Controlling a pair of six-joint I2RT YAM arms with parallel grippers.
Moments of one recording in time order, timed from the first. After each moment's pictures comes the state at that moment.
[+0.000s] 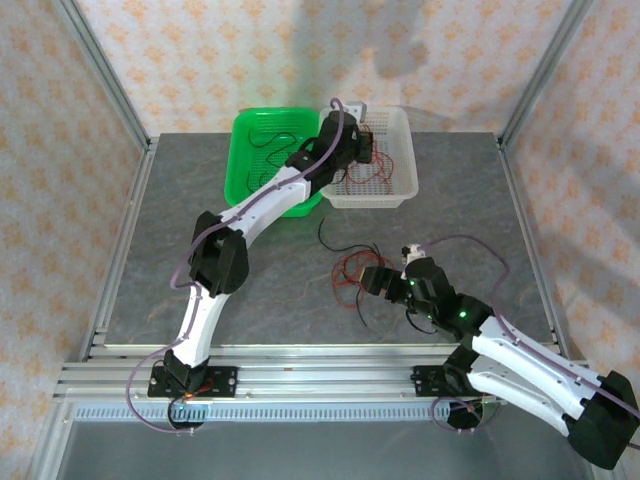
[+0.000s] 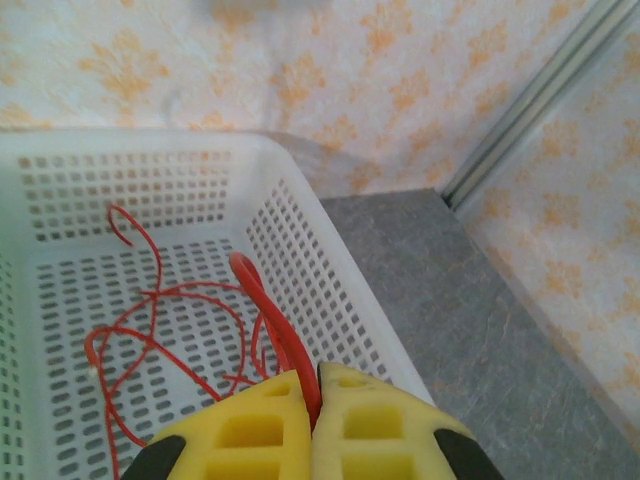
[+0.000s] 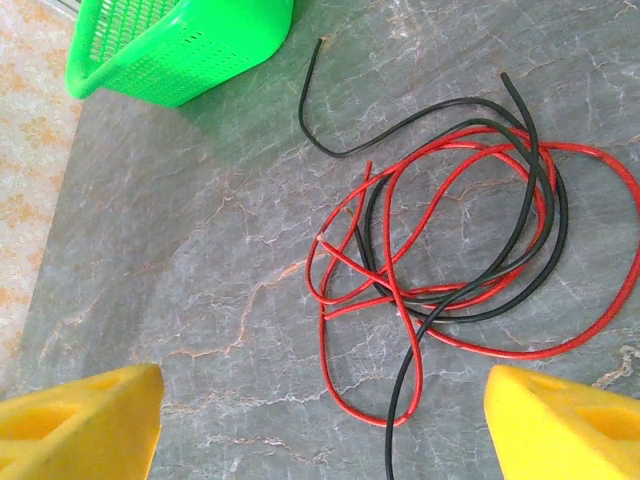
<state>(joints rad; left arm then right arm) -0.59 2.21 2.06 -0.20 -0.05 -0.41 0.73 0.74 0.42 -0.29 0.03 0.86</state>
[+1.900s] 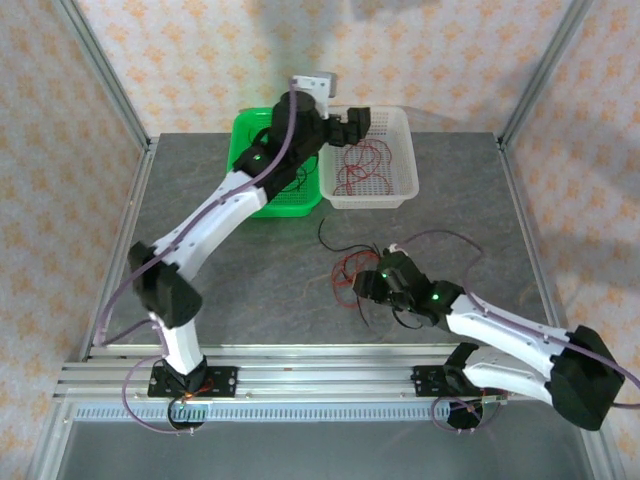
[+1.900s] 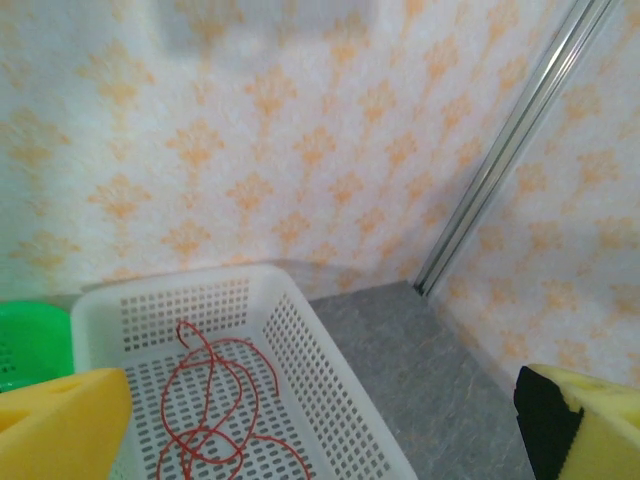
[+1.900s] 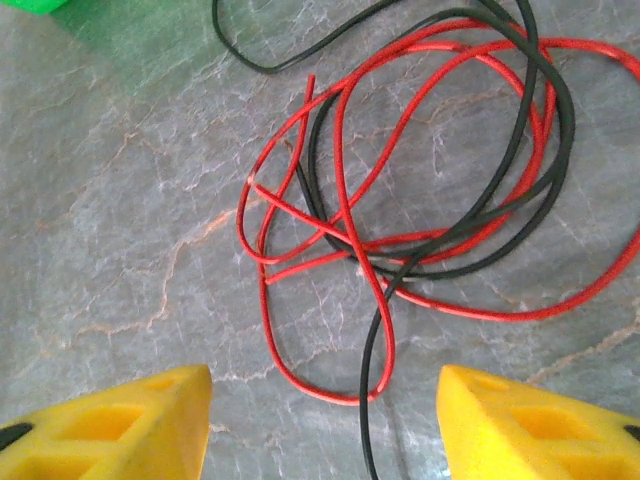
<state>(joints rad) -0.58 1.77 1.86 -0.25 -0.12 -0.31 0.80 1.05 0.53 -0.32 0.06 0.90</state>
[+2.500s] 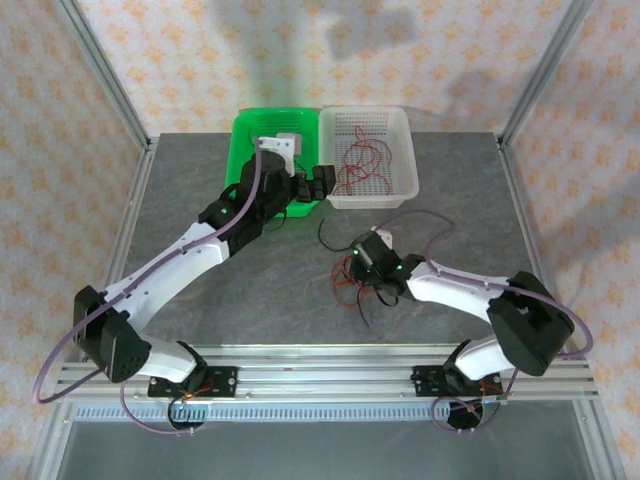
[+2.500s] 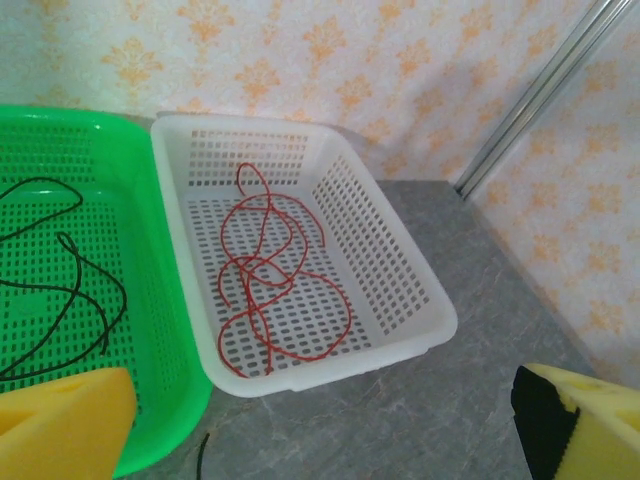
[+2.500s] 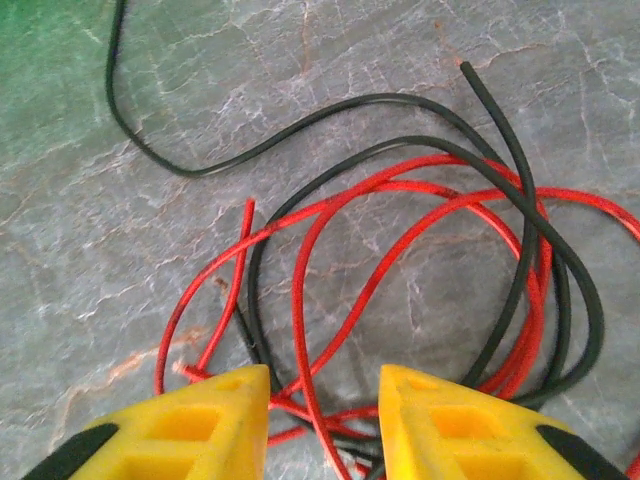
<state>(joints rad) -0.60 1.39 1.28 -0.21 -0.16 -0.44 0.75 1.44 0.74 -0.28 0.19 0.83</state>
